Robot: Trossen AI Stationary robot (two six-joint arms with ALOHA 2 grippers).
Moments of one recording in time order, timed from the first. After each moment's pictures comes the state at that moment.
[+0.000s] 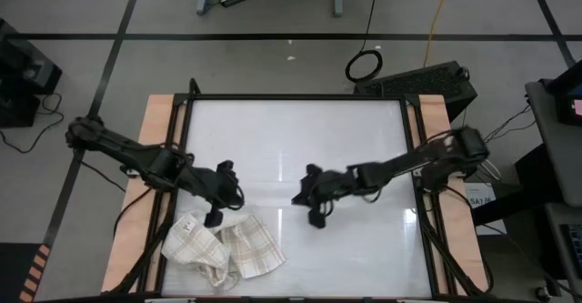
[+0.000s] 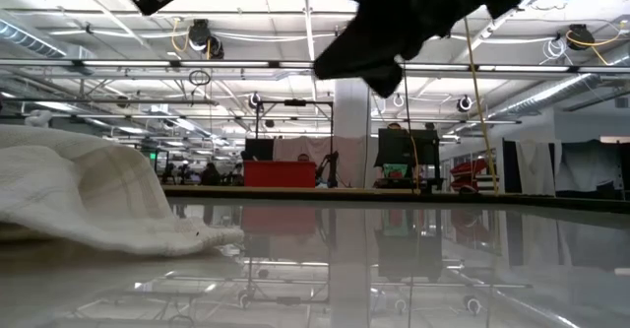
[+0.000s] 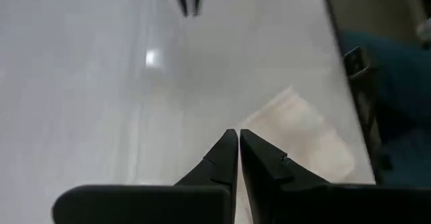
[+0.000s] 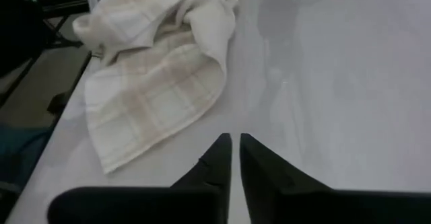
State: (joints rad) left arm -0.38 1.13 1.00 -0.70 -0.06 -0.36; right arm 0.21 1.69 1.00 0.14 0.04 0.28
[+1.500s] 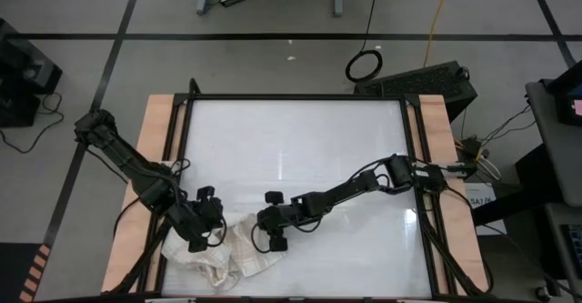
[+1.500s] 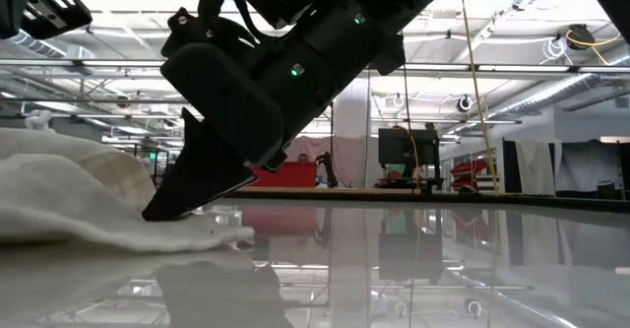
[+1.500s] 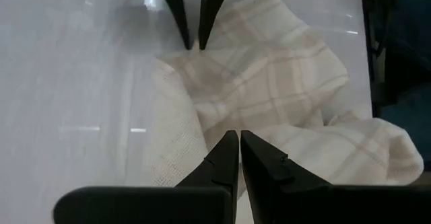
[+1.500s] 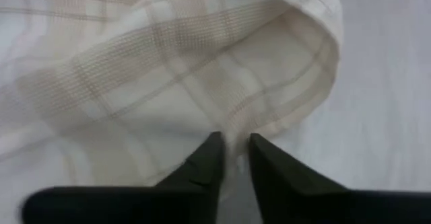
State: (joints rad) left arm -0.73 1.16 0.86 -0.74 -0.21 -0.75; right arm 0.26 2.32 1.60 -0.09 0.07 0.12
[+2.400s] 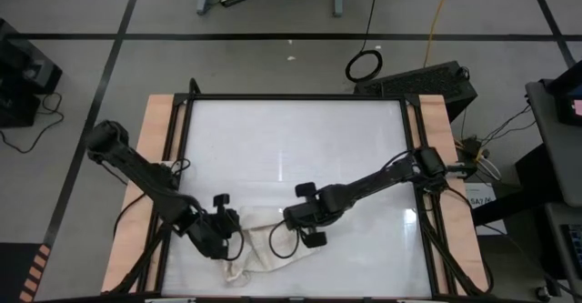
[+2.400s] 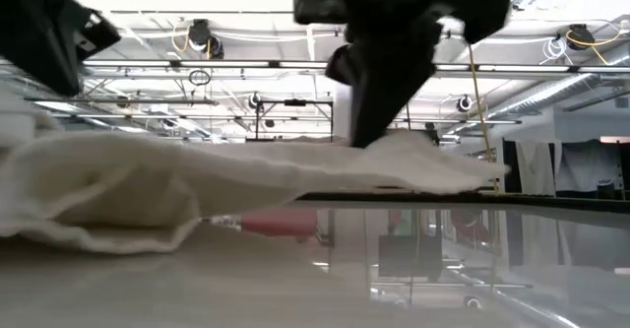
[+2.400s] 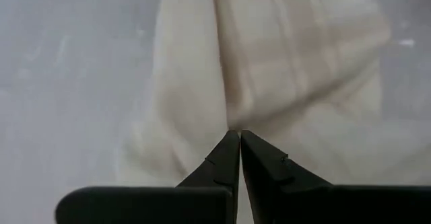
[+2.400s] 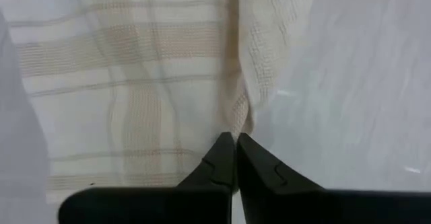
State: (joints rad) left arm -0.73 1.42 0.86 -0.54 -0.37 -0.70; right arm 0.33 2.03 1.59 -0.84 0.09 0.12
